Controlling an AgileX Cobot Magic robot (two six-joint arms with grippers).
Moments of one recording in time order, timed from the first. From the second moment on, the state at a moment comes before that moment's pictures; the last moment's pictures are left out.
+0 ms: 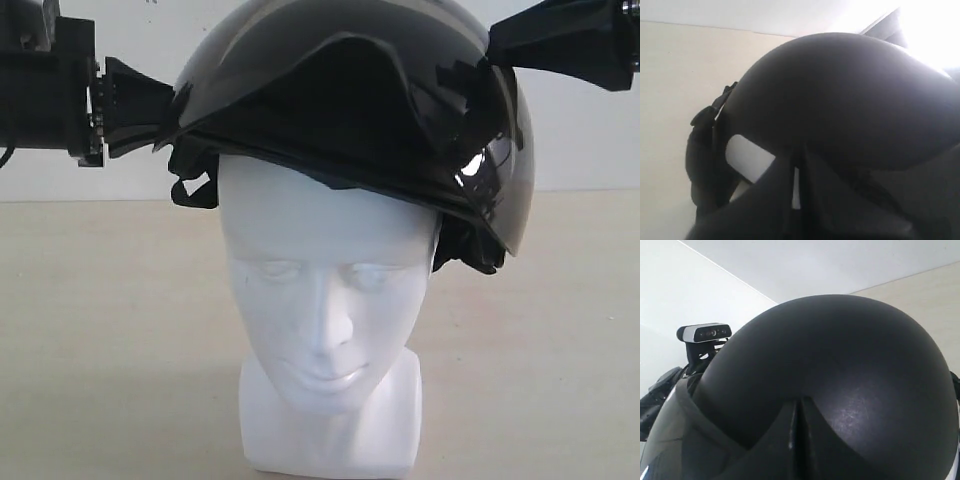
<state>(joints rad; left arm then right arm) 0.08 1.58 -1.11 1.65 -1.15 -2.08 0.00 1.19 -1.06 1.28 1.00 -0.54</state>
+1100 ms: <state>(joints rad) 0.09 1.39 -0.91 1.75 -1.20 -2.04 0.01 1.19 -1.20 1.30 1.11 -0.54</state>
